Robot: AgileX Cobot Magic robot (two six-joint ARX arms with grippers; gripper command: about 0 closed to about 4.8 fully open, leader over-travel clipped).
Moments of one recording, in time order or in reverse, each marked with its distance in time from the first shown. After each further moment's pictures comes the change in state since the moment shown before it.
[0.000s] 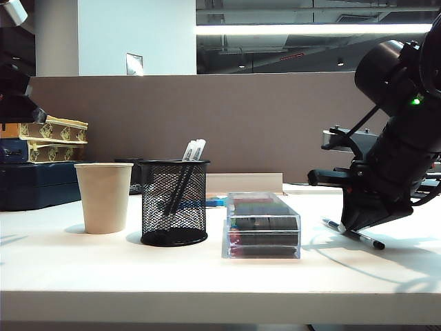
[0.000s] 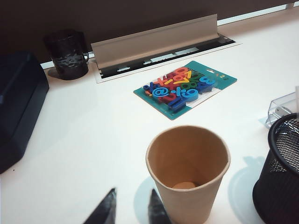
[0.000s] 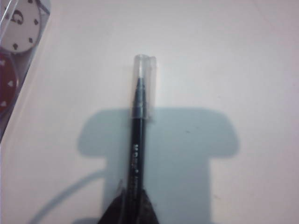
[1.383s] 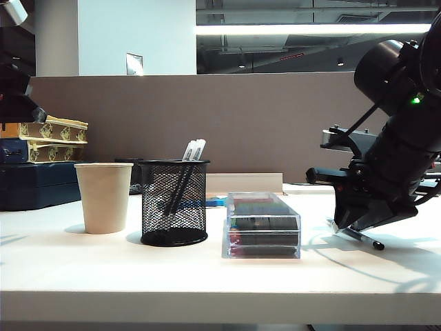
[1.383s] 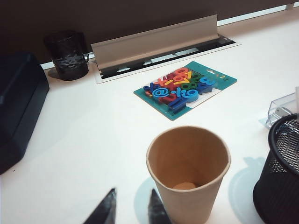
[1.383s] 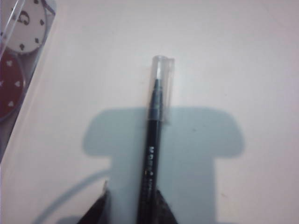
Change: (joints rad) left arm 0.000 0.000 0.000 0.002 0.000 0.000; right arm 0.002 -0.002 0.000 -0.009 -0.009 0.018
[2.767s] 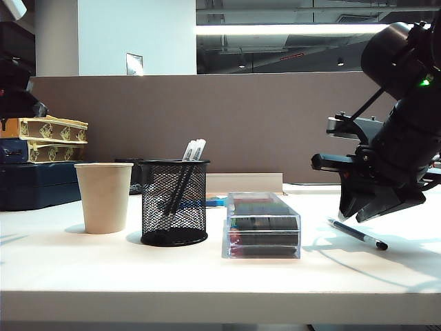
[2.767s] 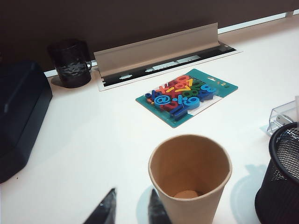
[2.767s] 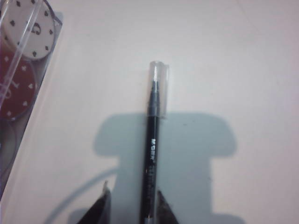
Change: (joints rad) left arm 0.000 -0.001 0.000 0.027 -0.001 0.000; right arm -0.002 -0.073 -0.009 -0.047 0.003 0.004
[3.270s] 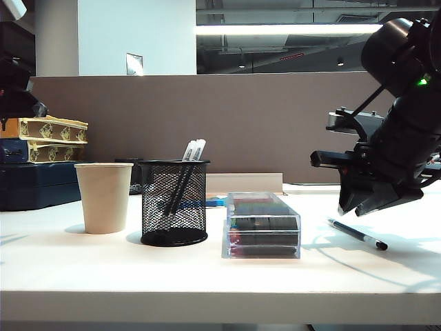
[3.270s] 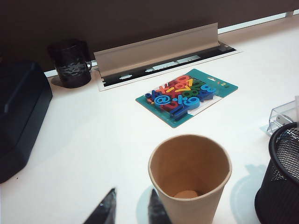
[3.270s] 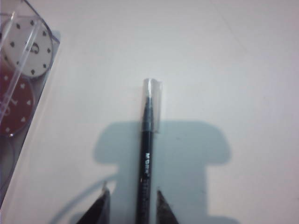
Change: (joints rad) left arm 0.000 0.000 0.000 0.000 0.000 0.000; right arm 0.000 0.000 0.000 0.035 0.025 0.000
